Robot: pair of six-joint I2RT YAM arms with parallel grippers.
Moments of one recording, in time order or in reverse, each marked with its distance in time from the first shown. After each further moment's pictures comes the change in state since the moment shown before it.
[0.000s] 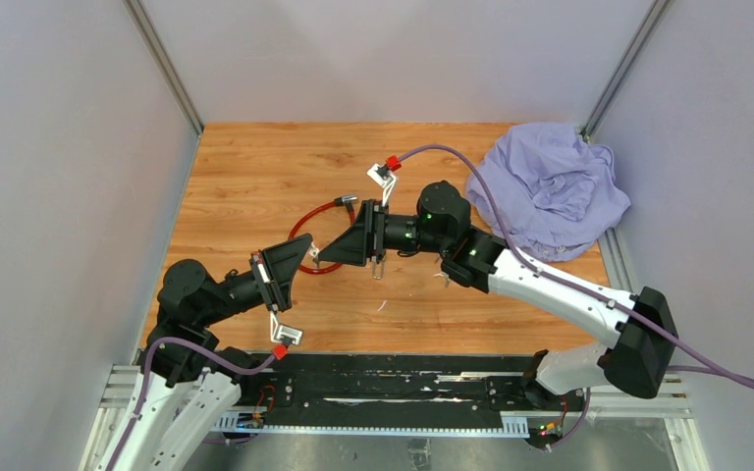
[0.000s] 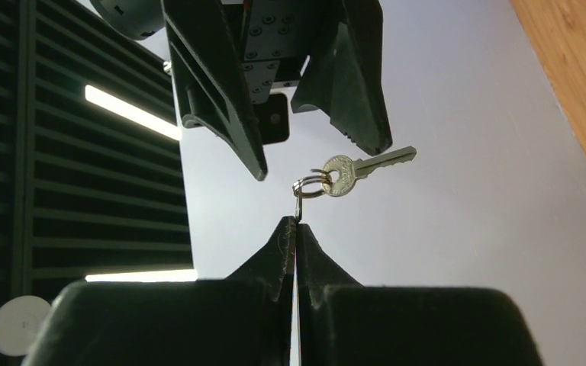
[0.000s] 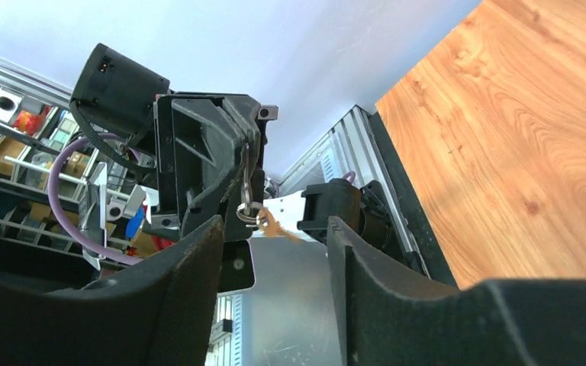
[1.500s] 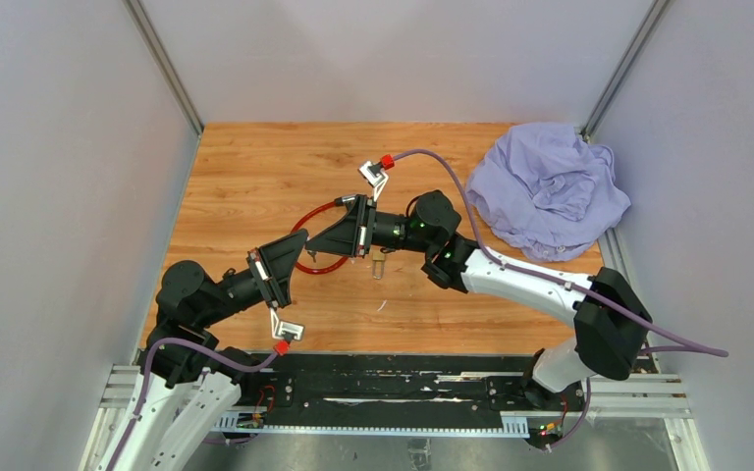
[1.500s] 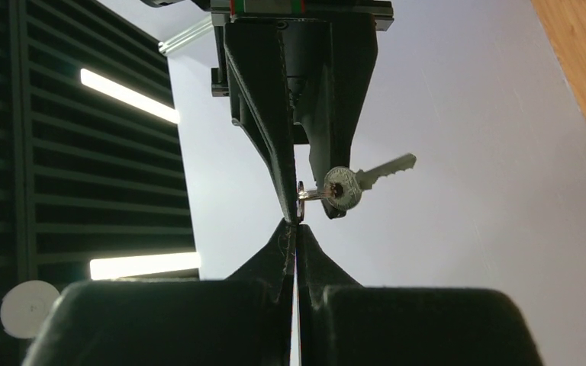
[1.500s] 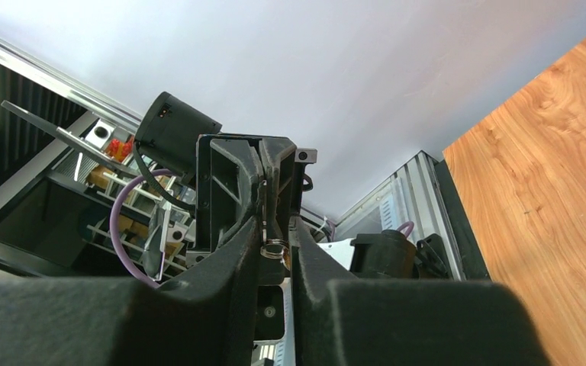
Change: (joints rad) left arm 0.000 -0.006 -0.003 0.018 -0.053 -0.006; right arm -0.001 0.125 -0.073 0.446 -0.011 0.218
